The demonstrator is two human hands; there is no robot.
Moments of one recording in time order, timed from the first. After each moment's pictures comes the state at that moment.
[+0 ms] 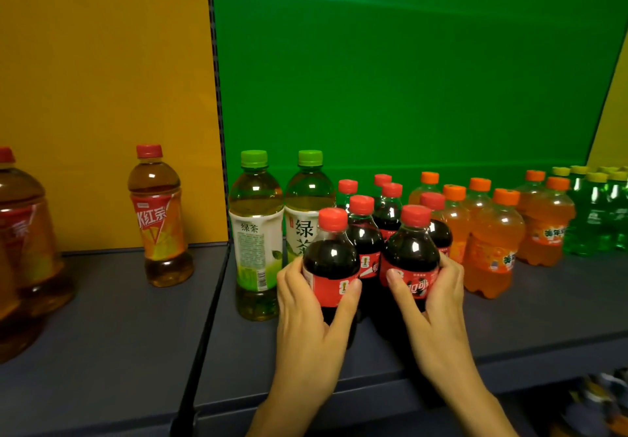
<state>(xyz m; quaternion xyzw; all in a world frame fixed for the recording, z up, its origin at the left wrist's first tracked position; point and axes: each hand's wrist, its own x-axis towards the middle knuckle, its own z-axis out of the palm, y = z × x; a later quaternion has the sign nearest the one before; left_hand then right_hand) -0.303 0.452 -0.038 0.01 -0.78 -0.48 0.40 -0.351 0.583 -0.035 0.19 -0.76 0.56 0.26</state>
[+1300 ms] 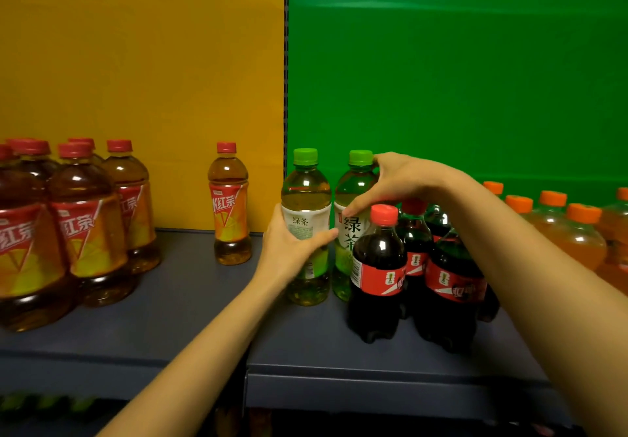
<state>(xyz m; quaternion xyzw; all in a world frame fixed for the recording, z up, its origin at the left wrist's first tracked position) -0.325 0.355 0.010 0.06 -0.75 -0.53 0.40 -0.408 0.502 0.133 0.39 -0.90 0.21 0.00</state>
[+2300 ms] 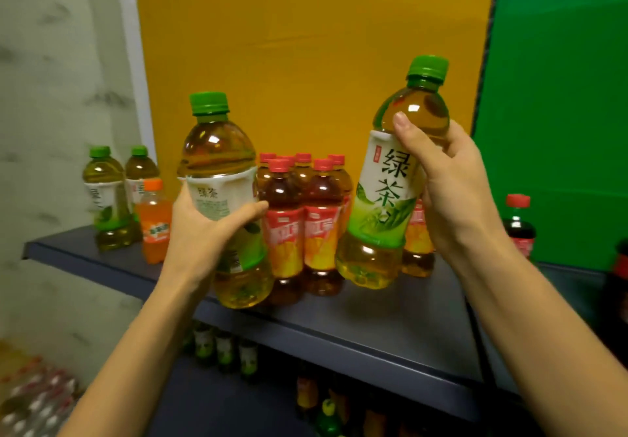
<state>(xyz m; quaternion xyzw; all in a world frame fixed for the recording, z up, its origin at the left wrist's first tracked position) -0.042 0.162 0.059 0.12 -0.67 -0.44 0.59 -0.205 0.321 0.117 0.45 -0.43 0.78 -0.05</state>
